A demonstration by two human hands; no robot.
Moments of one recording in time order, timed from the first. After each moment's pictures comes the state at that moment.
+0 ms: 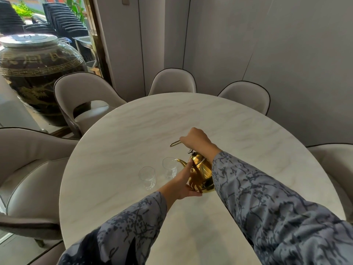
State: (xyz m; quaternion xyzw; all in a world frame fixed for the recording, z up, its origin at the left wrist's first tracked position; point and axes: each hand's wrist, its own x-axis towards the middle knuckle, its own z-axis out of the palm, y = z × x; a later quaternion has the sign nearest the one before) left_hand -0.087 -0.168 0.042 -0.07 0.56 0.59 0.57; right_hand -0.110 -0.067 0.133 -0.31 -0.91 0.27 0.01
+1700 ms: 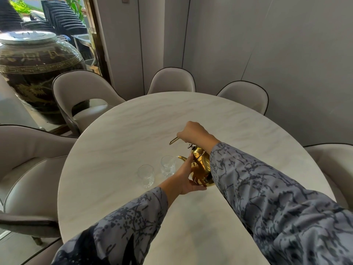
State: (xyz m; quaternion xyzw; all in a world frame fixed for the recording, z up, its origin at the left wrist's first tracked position) left_hand -0.078 -0.163 0.066 -0.09 0.53 0.62 0.57; right_hand -0.120 -0.067 0.148 -0.28 -0.93 0.23 -0.02
